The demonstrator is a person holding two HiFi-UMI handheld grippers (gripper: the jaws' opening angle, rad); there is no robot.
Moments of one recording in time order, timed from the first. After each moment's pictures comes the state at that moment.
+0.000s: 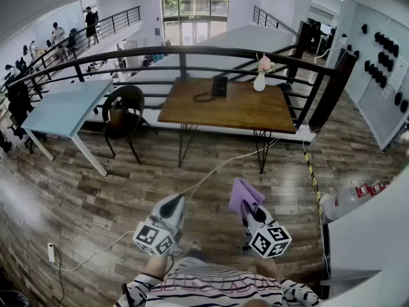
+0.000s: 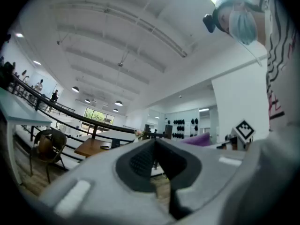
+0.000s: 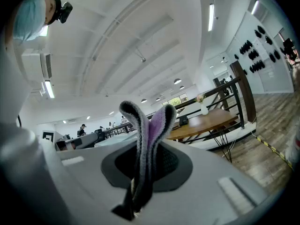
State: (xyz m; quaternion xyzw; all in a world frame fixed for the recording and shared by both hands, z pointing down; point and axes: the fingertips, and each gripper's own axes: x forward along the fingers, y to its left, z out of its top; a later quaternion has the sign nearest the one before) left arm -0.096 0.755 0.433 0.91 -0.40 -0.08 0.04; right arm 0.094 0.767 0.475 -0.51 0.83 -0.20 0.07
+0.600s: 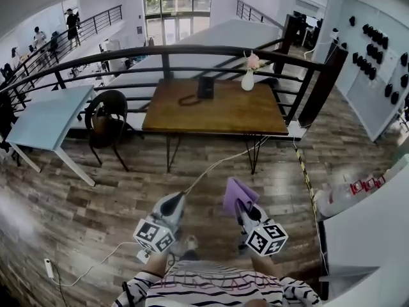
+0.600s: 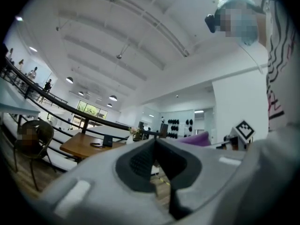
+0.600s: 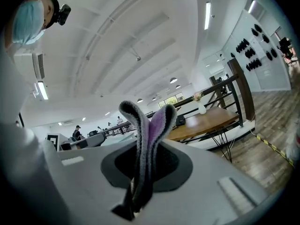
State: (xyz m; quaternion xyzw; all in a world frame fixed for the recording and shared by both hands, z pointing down) left arm -0.069 0.636 0.452 0.93 -0.36 -0.09 0.07; right arm 0.099 0.665 0.485 -0.53 0.82 -0.21 0.07
